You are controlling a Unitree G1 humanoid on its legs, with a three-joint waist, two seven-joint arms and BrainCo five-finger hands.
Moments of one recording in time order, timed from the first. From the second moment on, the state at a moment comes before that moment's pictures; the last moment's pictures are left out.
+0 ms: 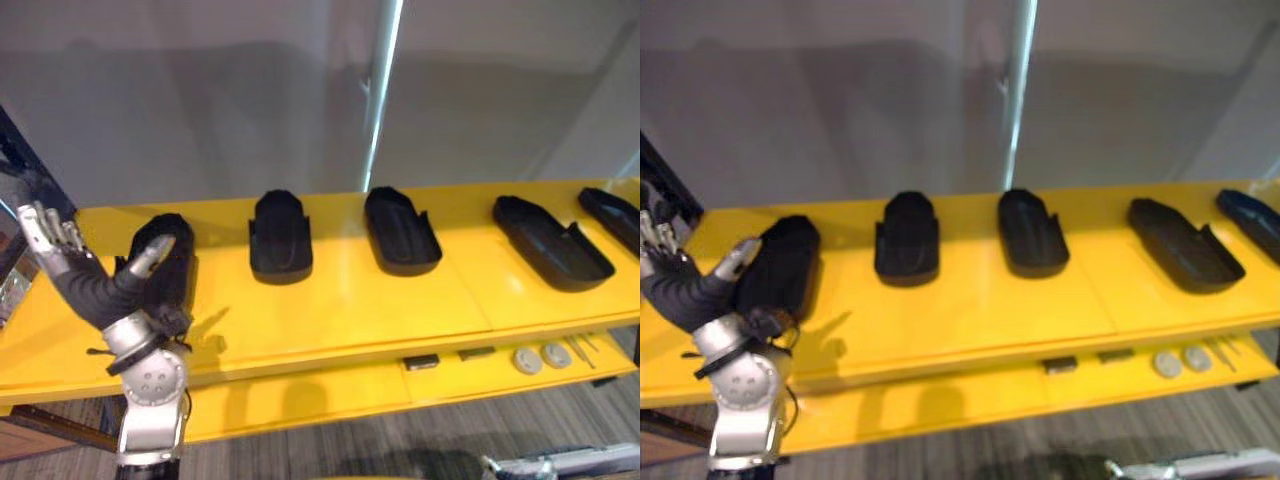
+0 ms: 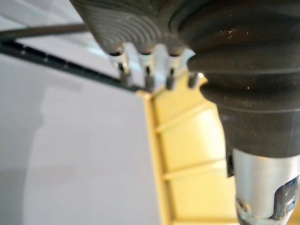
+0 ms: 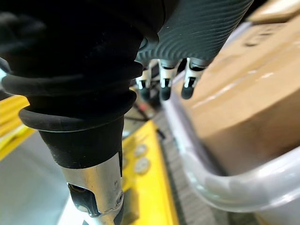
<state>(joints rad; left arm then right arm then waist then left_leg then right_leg) 0.06 0.23 0.17 -0.39 0.06 -0.44 0.69 0.28 -0.04 -0.34 0.80 -0.25 -0.23 -0.77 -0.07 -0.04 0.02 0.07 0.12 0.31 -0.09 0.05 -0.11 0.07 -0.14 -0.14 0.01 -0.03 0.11</state>
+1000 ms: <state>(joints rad) 0.24 0.10 0.87 0.31 -0.11 -0.36 1.18 -0.06 -0.39 -0.26 -0.23 0.12 -0.58 -0.28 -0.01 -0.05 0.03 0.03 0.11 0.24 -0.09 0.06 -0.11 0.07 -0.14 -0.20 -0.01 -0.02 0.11</state>
